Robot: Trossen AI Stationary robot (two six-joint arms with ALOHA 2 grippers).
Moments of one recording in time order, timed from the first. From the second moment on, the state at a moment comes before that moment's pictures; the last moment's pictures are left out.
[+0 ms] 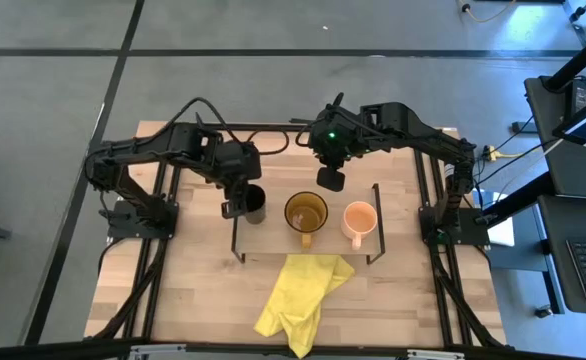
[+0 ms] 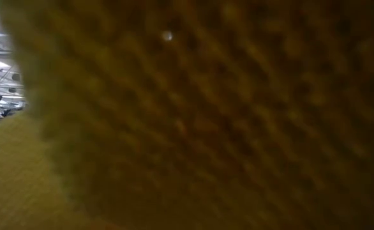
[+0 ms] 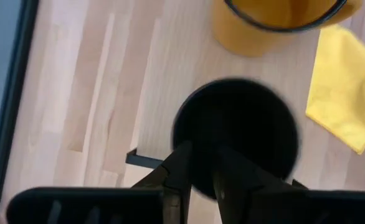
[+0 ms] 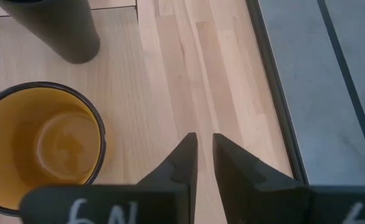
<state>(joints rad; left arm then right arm) -0.02 1.56 1.91 -1.53 -0.11 -0.21 -0.11 1.88 2.36 -1.47 0.19 -0.01</state>
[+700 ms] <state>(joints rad) -0.02 1.43 2.09 -1.57 -0.32 -0.28 -0.11 1.88 2.36 -1.43 0.18 -0.03</state>
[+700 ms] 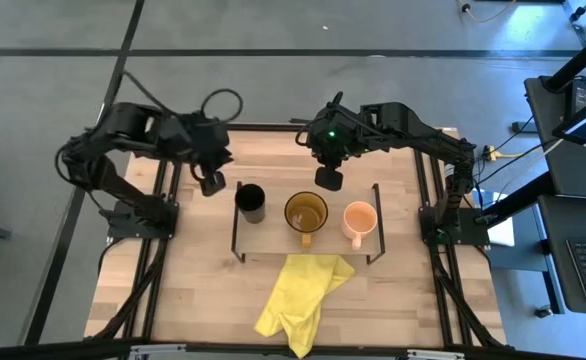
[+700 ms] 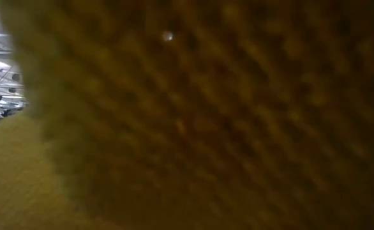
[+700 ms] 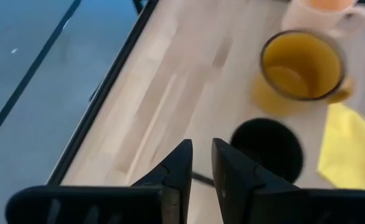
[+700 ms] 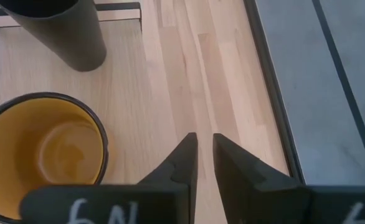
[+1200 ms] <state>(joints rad) 0.08 1.38 1.61 -1.43 -0.29 -0.28 -0.11 1.88 2.36 -1.42 0.18 -0.01</state>
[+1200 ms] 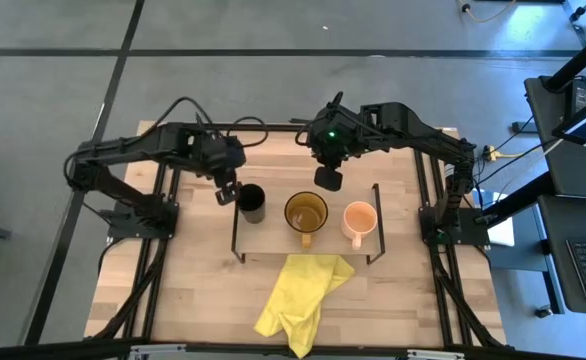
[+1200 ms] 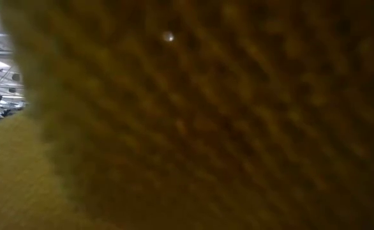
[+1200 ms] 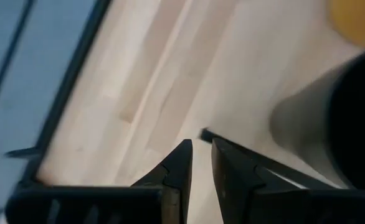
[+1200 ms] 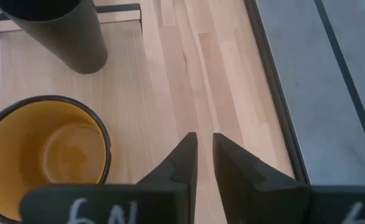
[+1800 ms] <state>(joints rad) 0.00 1.23 1.32 -1.07 -0.16 -0.42 -0.11 1.88 2.36 -1.43 0.18 -0.03</state>
